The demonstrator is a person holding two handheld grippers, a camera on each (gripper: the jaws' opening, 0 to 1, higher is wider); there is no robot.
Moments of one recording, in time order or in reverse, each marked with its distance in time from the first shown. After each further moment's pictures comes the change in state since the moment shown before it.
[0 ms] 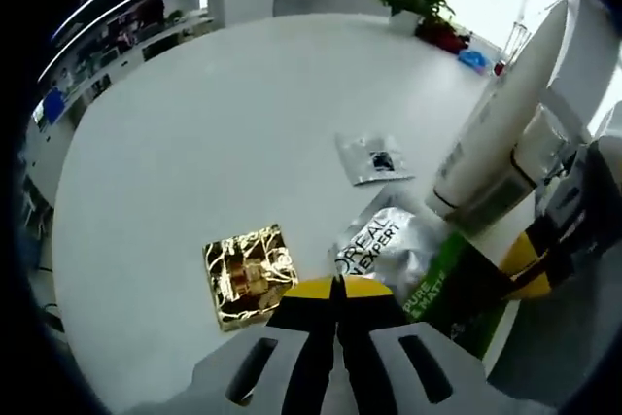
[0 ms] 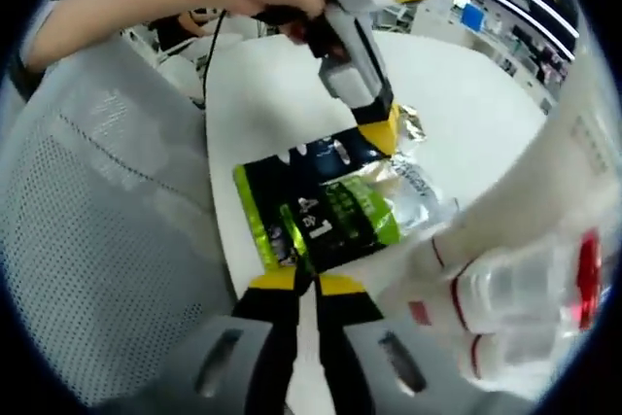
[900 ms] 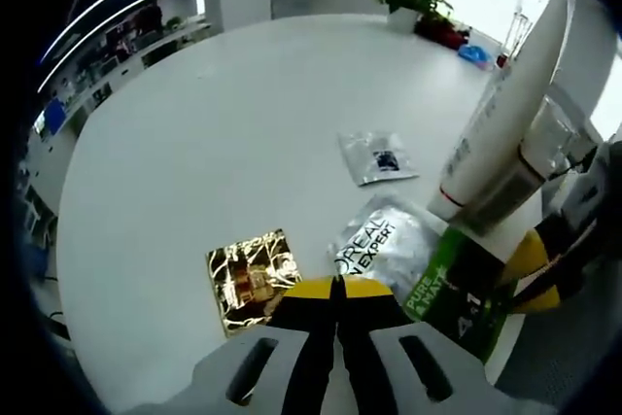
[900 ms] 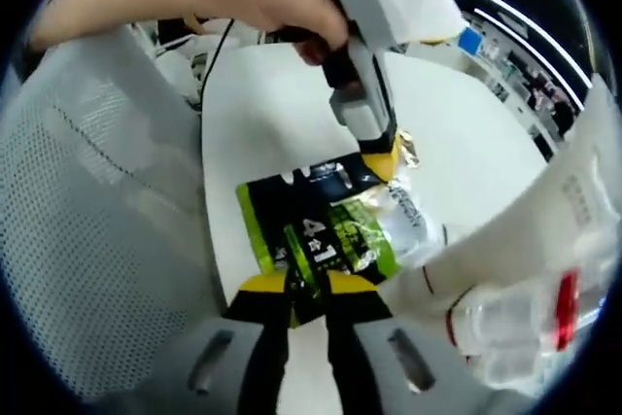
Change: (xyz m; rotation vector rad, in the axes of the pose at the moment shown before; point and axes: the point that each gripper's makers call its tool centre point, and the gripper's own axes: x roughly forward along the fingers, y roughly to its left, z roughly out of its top) left arm 0.002 0.005 0.004 0.029 -0.019 0.020; right arm 0.009 0.001 0.019 -0.087 -0.035 -0.082
